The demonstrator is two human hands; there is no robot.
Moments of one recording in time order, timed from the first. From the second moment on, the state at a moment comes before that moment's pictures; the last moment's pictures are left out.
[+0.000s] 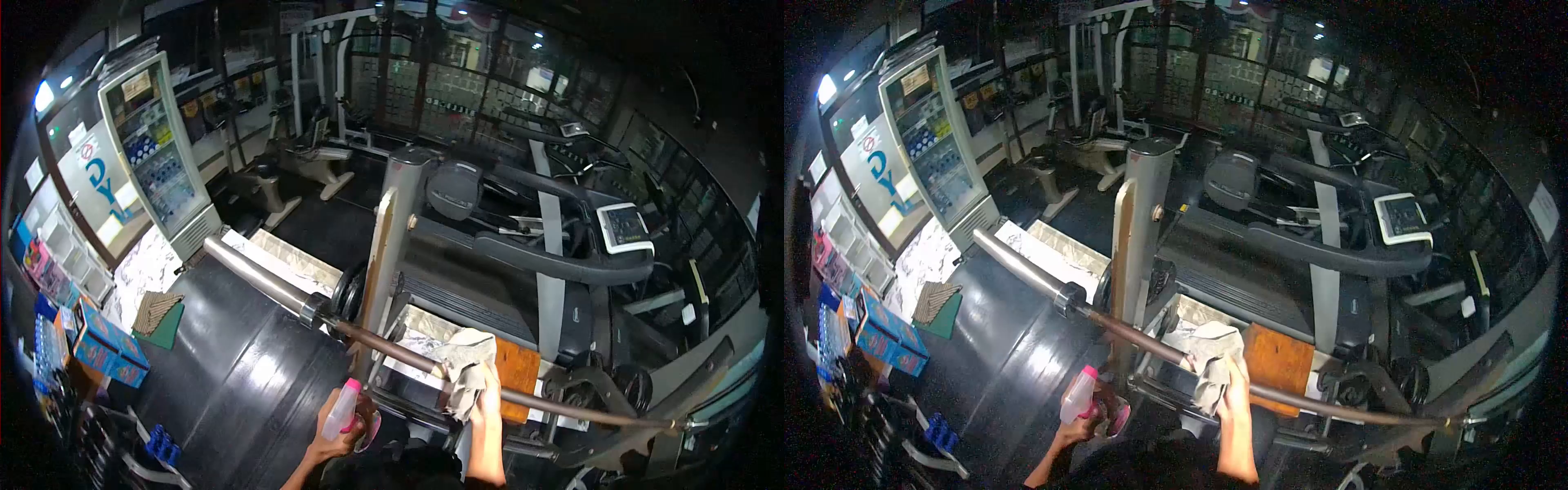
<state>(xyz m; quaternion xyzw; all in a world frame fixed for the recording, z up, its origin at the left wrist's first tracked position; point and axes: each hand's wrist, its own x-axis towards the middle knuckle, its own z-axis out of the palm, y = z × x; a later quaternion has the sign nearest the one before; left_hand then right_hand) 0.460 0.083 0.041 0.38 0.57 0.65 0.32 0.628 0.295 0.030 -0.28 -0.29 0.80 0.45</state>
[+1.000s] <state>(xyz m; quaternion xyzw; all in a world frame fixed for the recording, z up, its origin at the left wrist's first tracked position) 0.546 0.142 0.102 0.28 0.66 0.69 0.08 0.650 0.337 0.079 -0.26 -0.30 0.84 0.37</state>
